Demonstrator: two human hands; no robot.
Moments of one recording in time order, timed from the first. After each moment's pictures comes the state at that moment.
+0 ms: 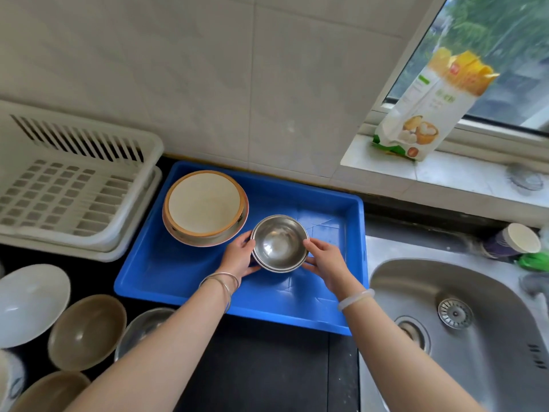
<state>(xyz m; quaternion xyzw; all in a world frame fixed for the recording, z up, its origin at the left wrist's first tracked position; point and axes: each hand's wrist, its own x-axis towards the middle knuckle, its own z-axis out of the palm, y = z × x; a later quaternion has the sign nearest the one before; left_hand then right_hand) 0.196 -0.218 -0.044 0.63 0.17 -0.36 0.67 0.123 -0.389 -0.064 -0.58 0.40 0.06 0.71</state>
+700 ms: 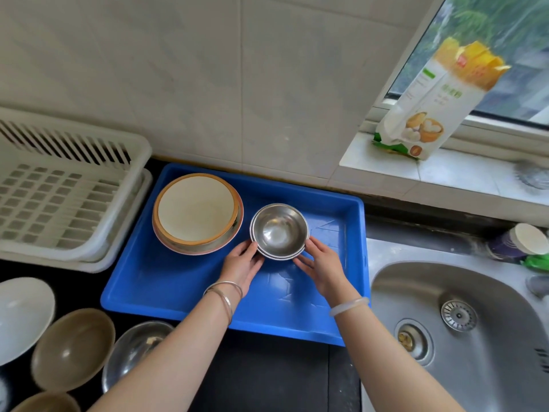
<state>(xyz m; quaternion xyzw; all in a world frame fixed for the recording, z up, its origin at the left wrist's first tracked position) 0.197 -0.236 -0.069 0.49 0.23 -0.34 0.77 0.133 -0.385 -0.065 -0.46 0.41 -0.01 0.79</state>
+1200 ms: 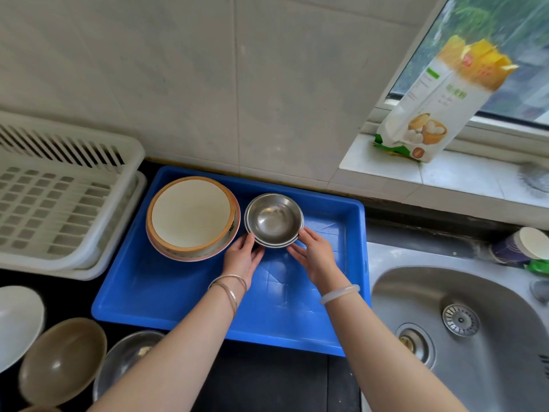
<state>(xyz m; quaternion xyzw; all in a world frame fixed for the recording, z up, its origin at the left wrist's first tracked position) 0.214 -0.255 -0.066 0.48 0.24 -0.30 0.79 0.168 -0.387 -0.068 -0.44 0.42 -0.03 0.79</state>
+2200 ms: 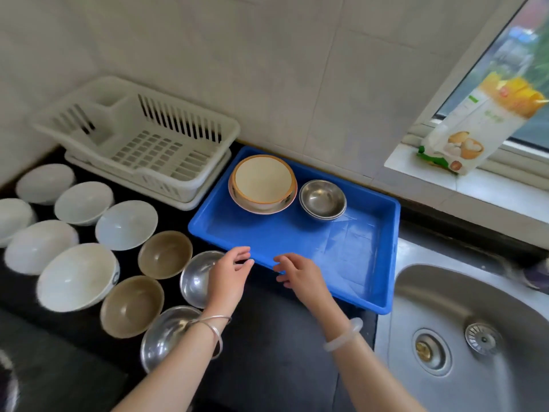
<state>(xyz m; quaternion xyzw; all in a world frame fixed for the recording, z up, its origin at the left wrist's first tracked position) 0.075 -0.096 -0.014 0.81 0.11 -0.12 0.56 0.055 -0.245 -0.012 -0.78 0.21 0.15 0.57</state>
